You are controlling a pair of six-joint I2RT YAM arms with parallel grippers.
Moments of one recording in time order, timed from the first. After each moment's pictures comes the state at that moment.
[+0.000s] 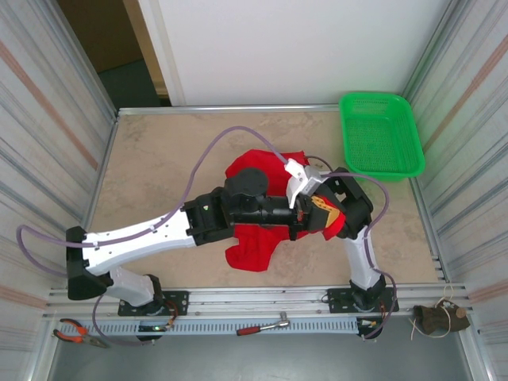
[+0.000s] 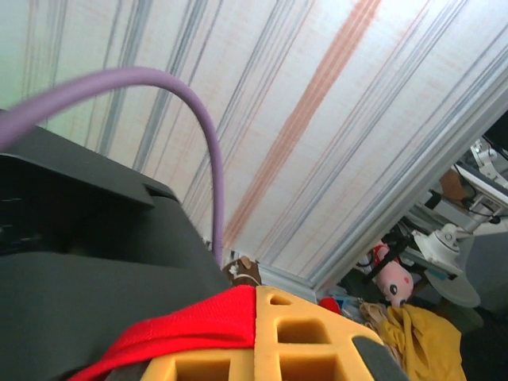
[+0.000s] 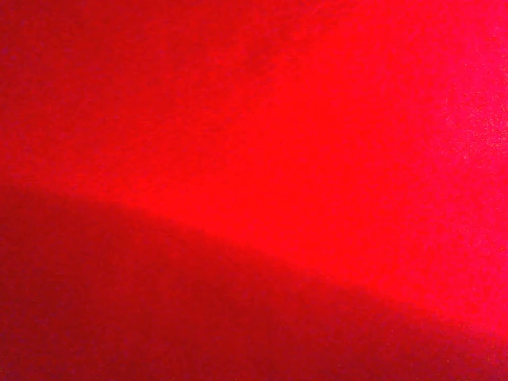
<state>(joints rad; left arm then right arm) -1.25 1.40 1.38 -0.05 0.30 -0.43 0.74 2.10 1.45 -0.56 0.33 1.72</state>
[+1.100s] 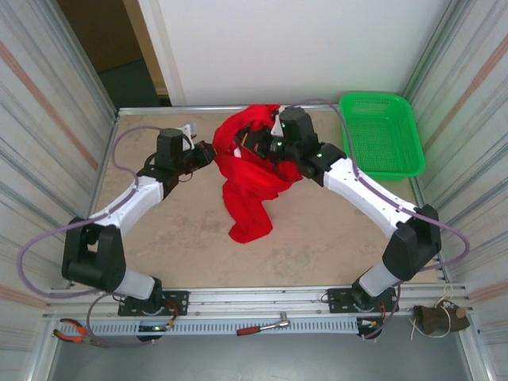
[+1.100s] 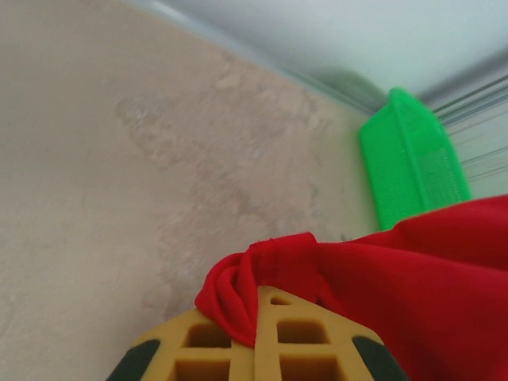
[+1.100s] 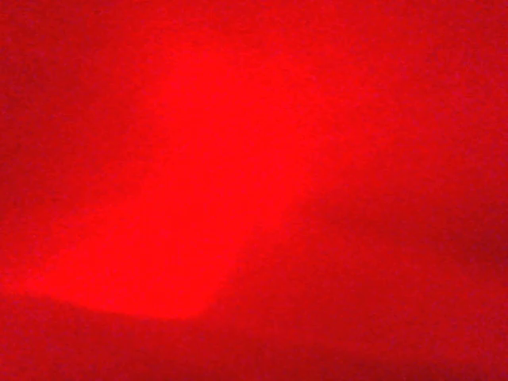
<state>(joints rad) -0.27 1.48 1.00 -0.05 0.32 -0.63 0.65 1.55 1.43 -0.26 -0.31 1.03</state>
